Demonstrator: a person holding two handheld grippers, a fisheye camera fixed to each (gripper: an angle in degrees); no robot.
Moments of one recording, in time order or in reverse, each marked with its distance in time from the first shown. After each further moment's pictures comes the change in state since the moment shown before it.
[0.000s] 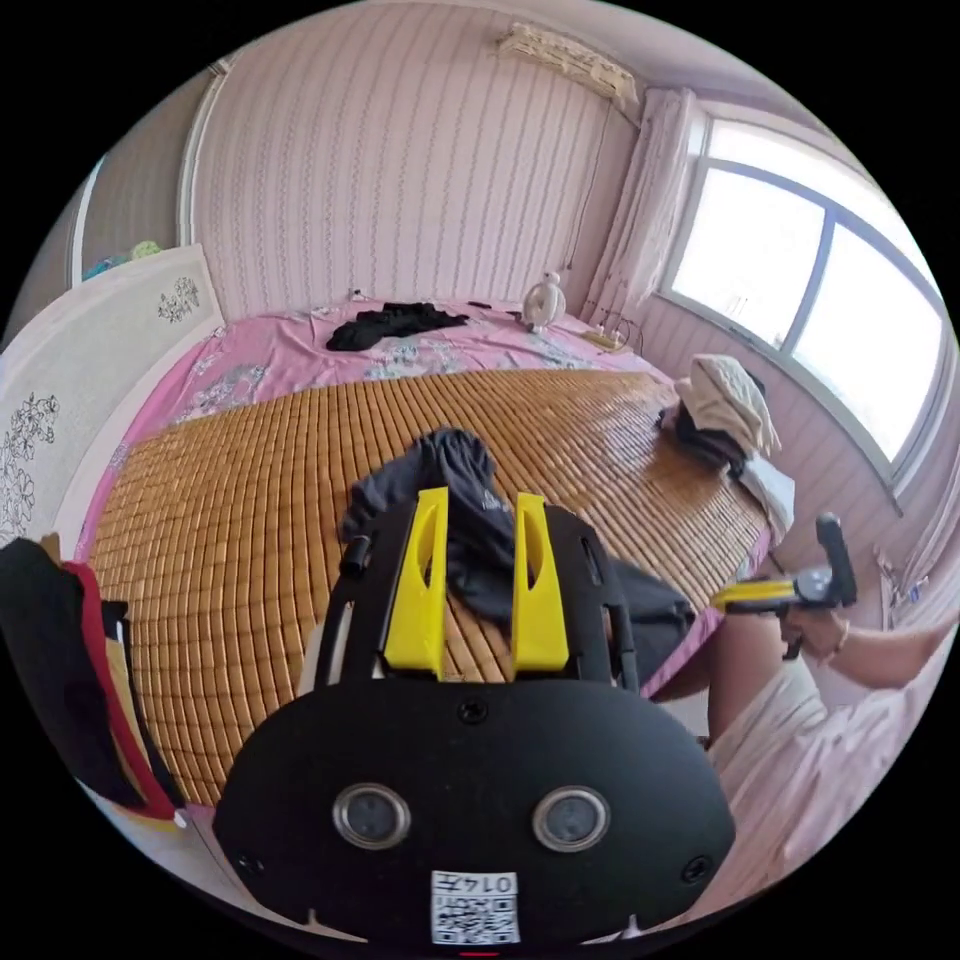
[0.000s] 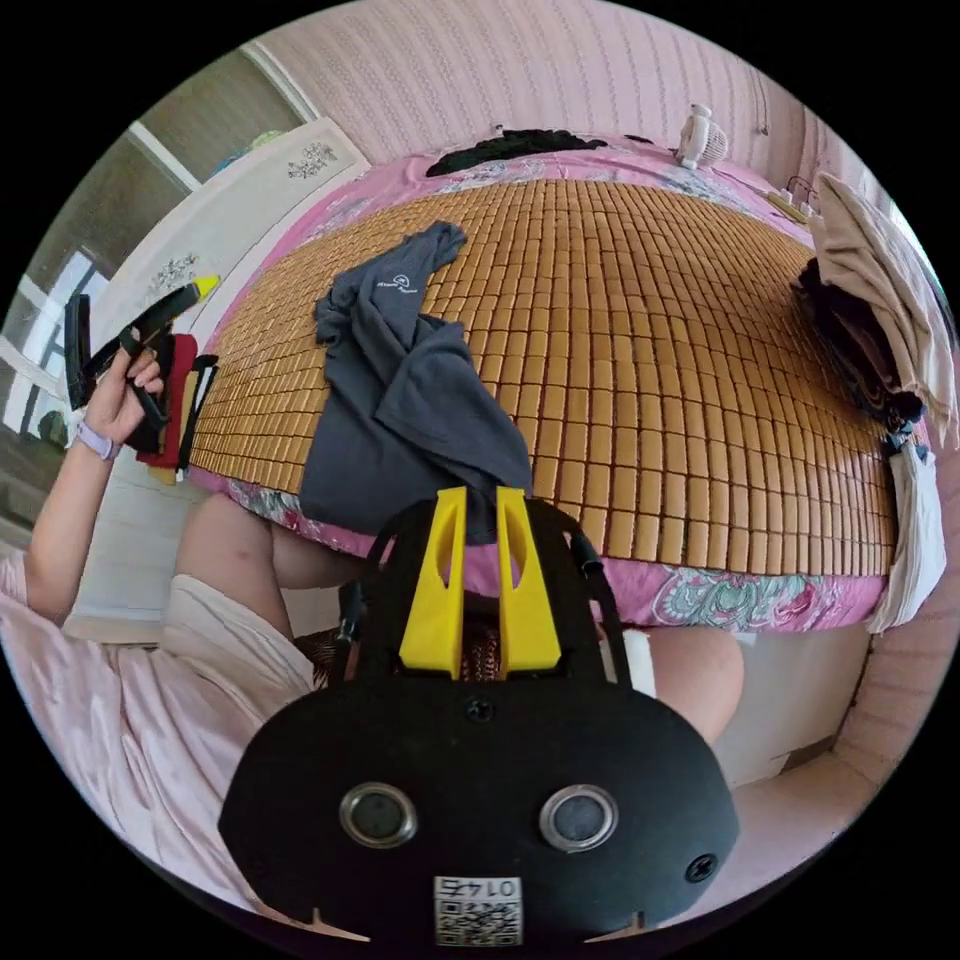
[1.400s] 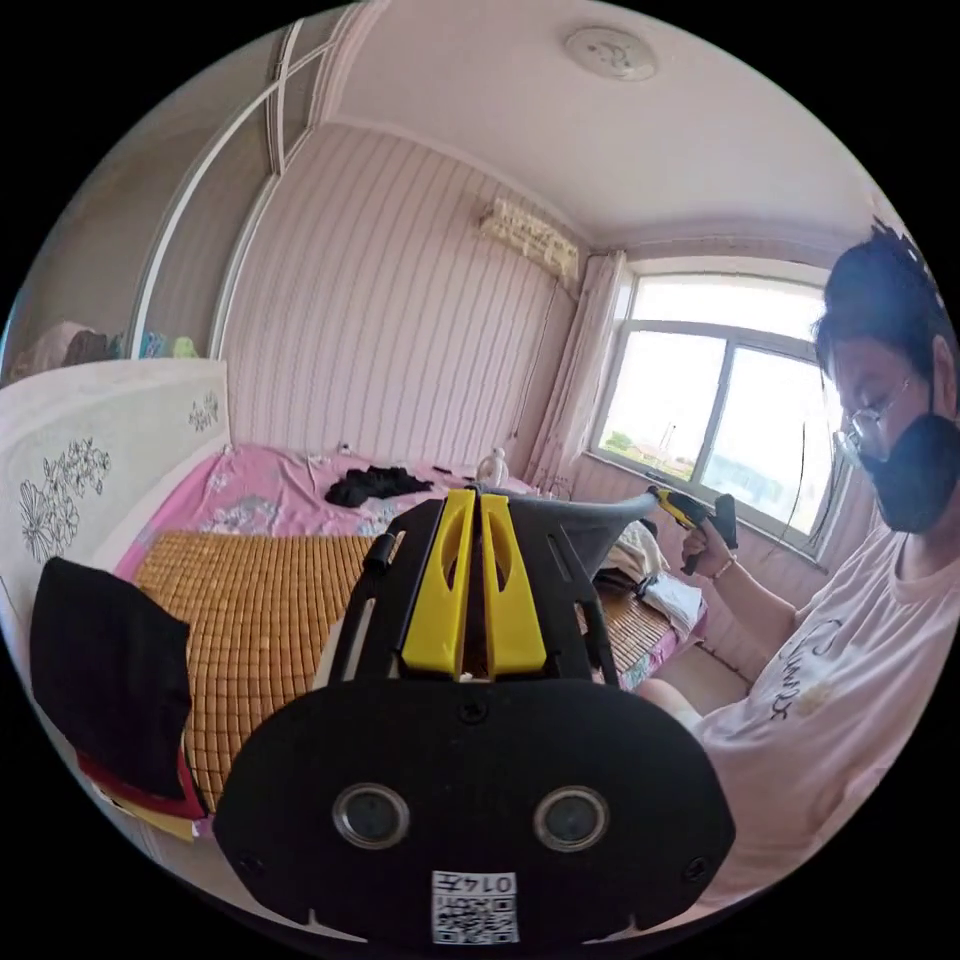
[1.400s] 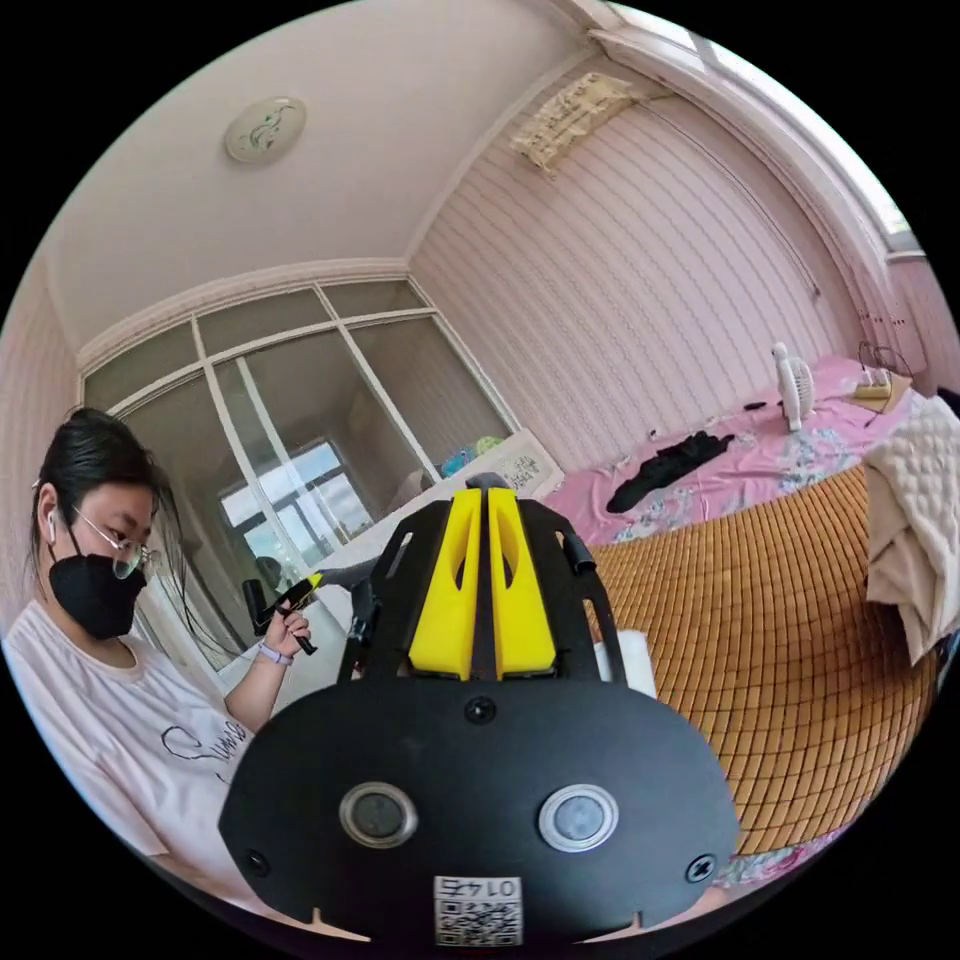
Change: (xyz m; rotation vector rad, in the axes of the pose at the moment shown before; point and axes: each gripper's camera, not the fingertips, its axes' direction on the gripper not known) left arm -0.100 0.138 -0.417 0.670 0.101 0.050; right arm 0.072 0.034 -0.395 0.933 -0.580 -0.124
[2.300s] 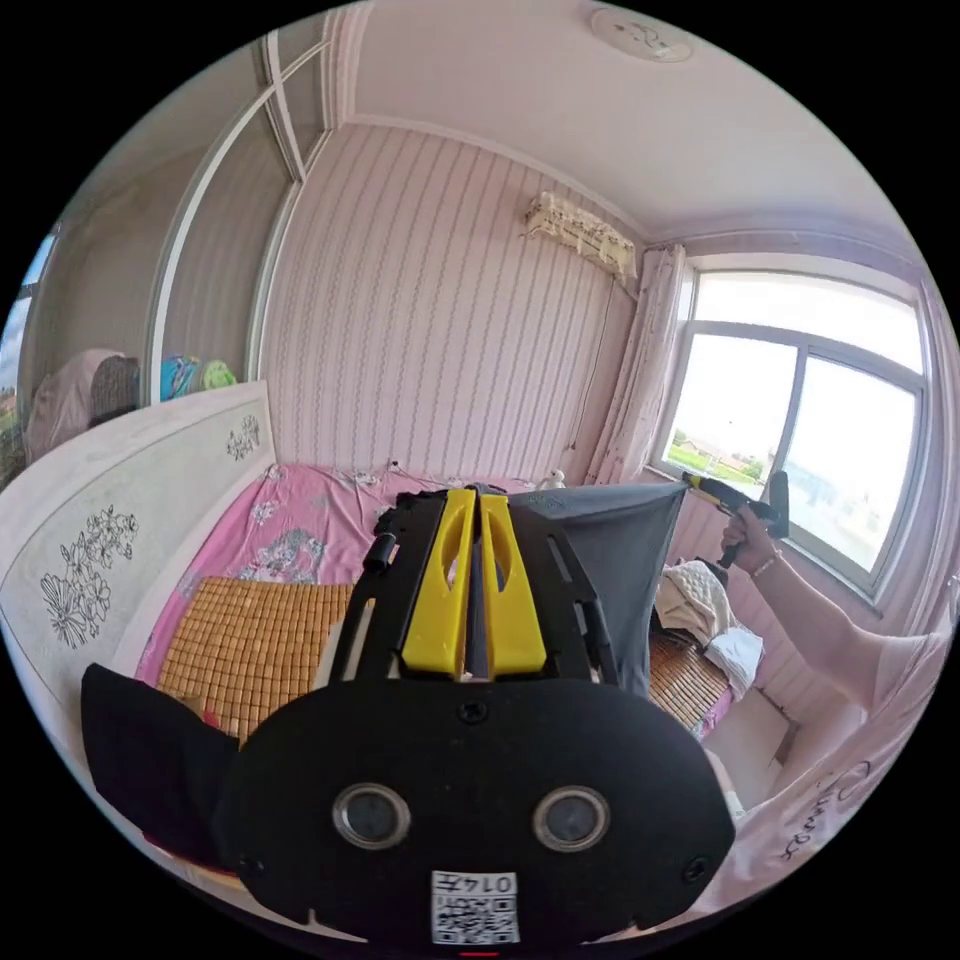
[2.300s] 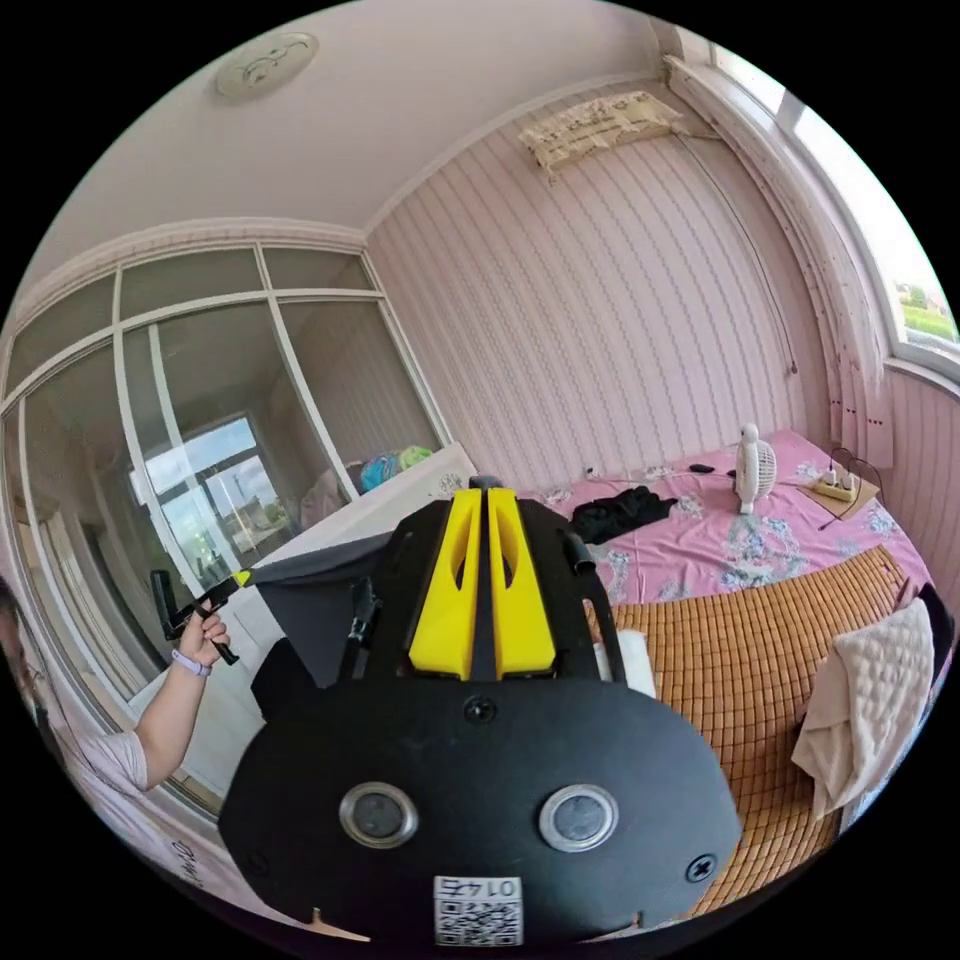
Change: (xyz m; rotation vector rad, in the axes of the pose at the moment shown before) left arm -0.057 -0.139 0.114 -0.066 -0.177 -0.023; right arm 0.002 -0.143 0.133 -0.004 0.237 -0.080
